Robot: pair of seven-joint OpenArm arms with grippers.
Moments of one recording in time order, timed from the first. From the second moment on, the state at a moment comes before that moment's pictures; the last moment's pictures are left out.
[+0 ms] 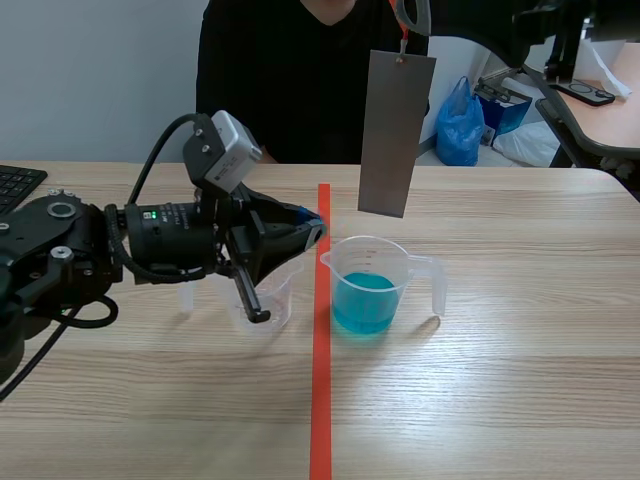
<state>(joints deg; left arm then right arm) -11.3 -21.3 26.2 75.8 -6.5 -45.1 -11.6 13.9 31.1 -0.8 108.0 62.5 43.3 -46.5</state>
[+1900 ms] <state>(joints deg) -13.3 -17.1 26.2 75.8 -5.9 -39.5 -8.4 13.8 31.1 -0.8 108.0 62.5 43.3 -46.5</state>
